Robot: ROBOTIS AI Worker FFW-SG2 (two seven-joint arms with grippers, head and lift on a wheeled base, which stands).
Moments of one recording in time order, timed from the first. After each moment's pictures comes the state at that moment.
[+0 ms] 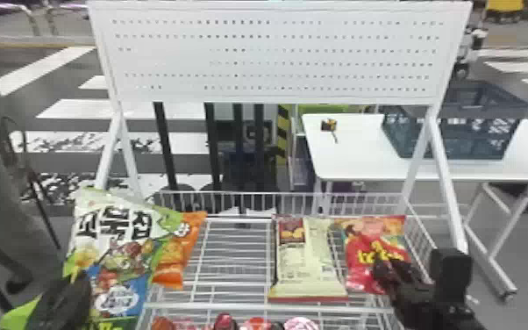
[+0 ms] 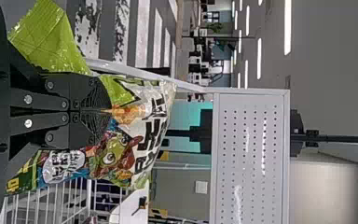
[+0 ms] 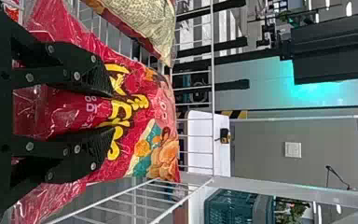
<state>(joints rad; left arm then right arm) 0.83 0.17 0.11 -2.49 0.21 0.14 0.11 0.07 0.00 -0.09 -1.69 0.01 0.39 0.16</state>
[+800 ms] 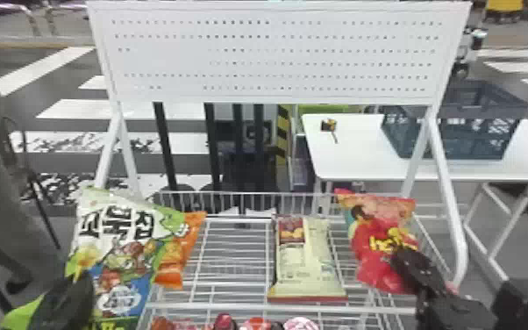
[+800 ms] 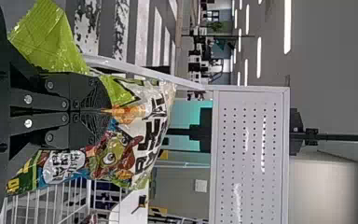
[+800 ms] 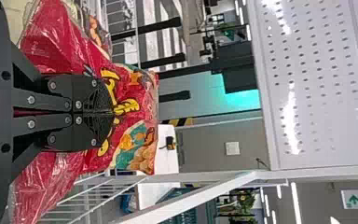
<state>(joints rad) 0.83 0.17 0.10 -2.49 0.20 0.14 0.11 0.41 0.00 -0.05 -2.14 -0.14 0.27 0.13</state>
